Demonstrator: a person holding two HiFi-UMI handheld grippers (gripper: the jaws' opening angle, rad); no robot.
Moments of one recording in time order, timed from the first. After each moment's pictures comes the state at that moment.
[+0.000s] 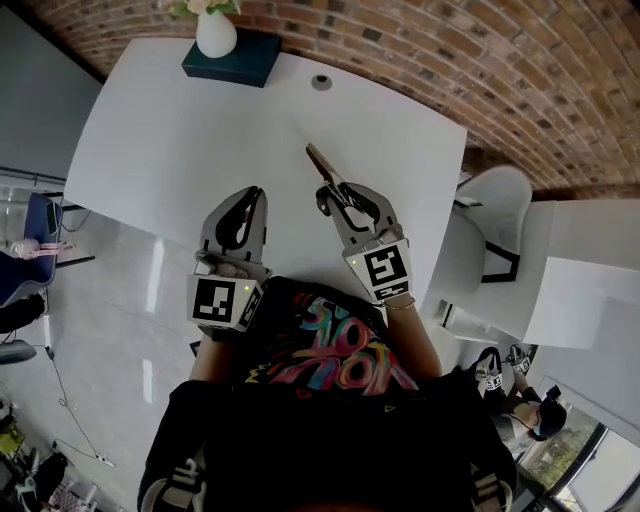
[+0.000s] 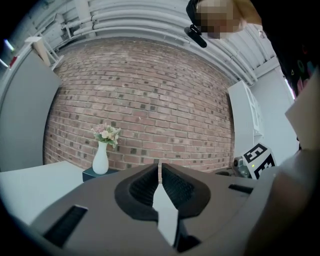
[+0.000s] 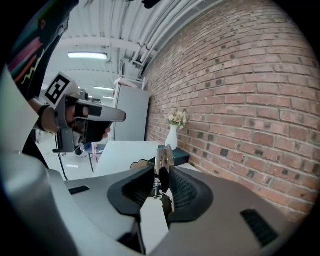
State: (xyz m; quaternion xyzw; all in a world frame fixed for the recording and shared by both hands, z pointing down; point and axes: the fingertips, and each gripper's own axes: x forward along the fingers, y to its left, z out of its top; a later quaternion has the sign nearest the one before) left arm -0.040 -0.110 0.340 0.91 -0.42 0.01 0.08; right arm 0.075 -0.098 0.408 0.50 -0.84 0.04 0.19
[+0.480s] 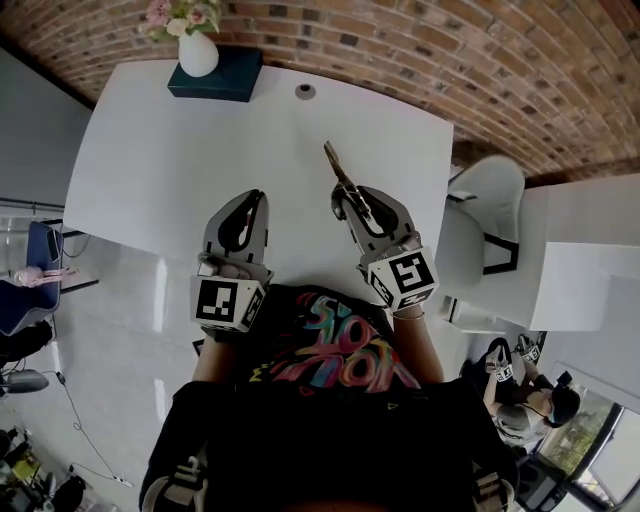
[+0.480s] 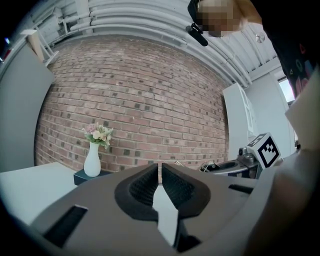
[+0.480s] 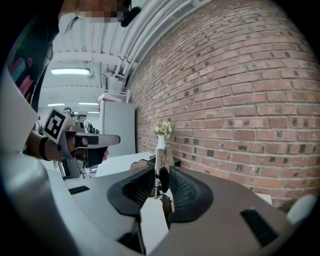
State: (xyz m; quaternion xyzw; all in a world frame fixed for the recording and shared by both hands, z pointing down) left arm -0.020 -0.116 0.333 0.92 -0.38 0.01 0.07; right arm 0.116 -0.083 0.369 0.55 -0.82 0.08 0.11
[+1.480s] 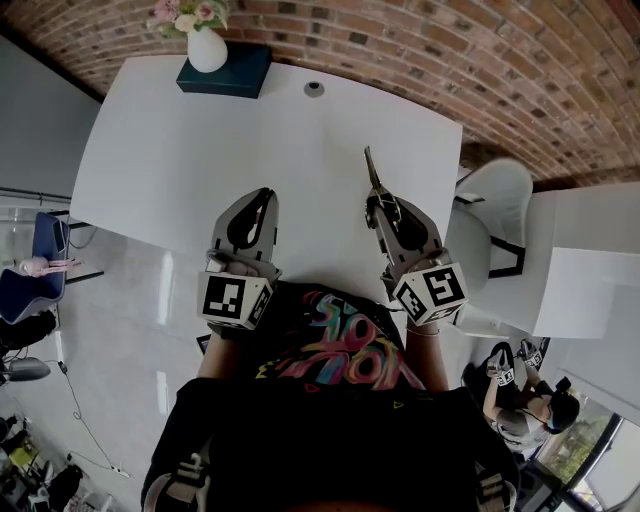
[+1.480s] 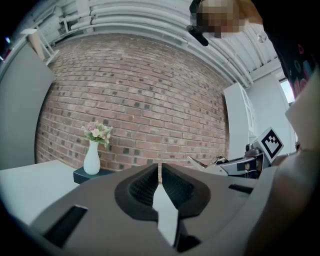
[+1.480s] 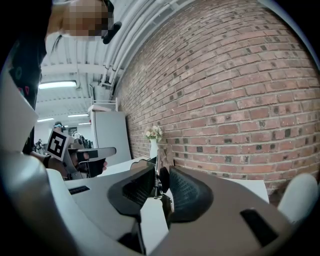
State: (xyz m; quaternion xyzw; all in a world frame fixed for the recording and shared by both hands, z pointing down) left arm -0.013 -0.110 0.335 0.92 -0.39 0.01 0.08; right arm 0.154 -0.055 0.356 0.59 -0.80 0.14 0.05
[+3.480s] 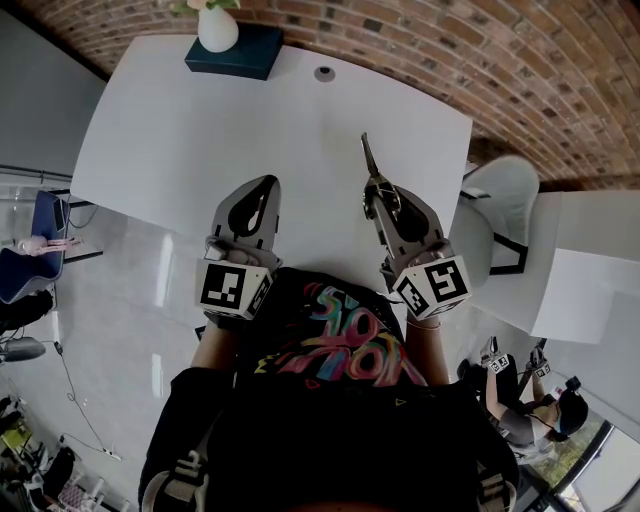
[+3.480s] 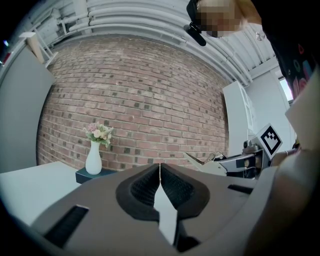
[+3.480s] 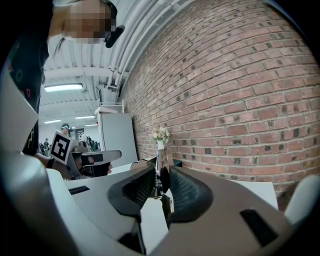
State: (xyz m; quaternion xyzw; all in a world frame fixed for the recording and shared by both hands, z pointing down) left arm -0.019 -0.102 0.337 0.92 -0.39 0.02 0.07; right arm 0.134 -0.054 0.350 0.56 -0.82 0.13 0.05
